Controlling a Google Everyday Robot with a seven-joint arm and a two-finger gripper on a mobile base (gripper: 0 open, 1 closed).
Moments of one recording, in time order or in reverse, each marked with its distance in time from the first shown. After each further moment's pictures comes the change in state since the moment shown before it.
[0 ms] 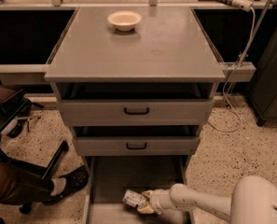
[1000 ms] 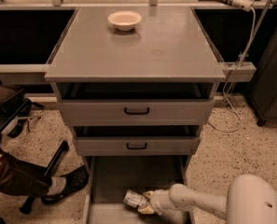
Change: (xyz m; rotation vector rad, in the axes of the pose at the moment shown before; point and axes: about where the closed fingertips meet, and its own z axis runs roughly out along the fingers) arm 0.013 -0.002 0.010 -0.002 0.024 0.027
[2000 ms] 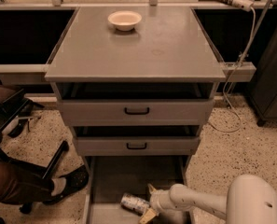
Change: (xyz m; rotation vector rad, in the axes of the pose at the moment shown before) arm 0.000 0.000 0.000 0.000 0.000 0.000
